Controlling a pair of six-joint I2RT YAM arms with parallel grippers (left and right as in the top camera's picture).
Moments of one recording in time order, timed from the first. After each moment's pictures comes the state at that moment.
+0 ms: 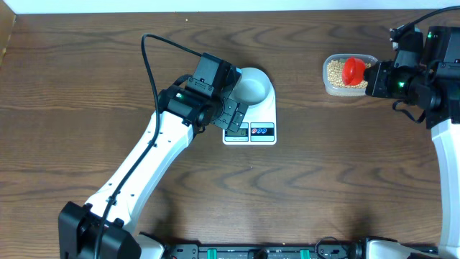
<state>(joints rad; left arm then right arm) -0.46 1.56 1.34 -0.85 0.01 0.01 -0.08 1.42 1.49 -0.96 -0.32 0.10</state>
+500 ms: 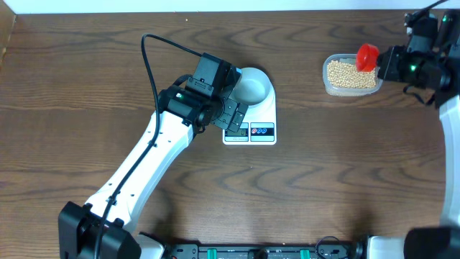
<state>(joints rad) -0.46 1.56 1.34 -0.85 0.01 0.01 -0.16 1.56 1.60 -0.92 -0.32 0.07</state>
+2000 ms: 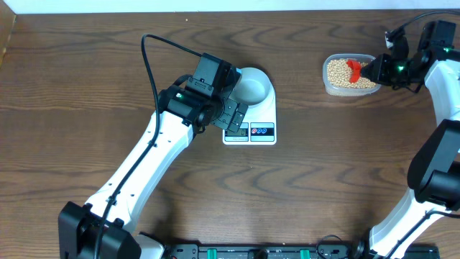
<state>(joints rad) -0.46 1.56 1.34 -0.86 0.01 0.01 -0.28 2.03 1.62 -0.79 -0.61 -0.06</state>
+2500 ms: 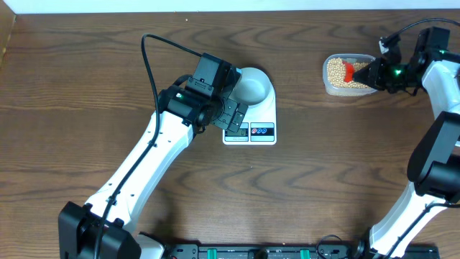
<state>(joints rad) -0.46 1.56 1.34 -0.86 0.01 0.01 -0.29 2.09 1.62 -0.83 -0.74 -0.05</state>
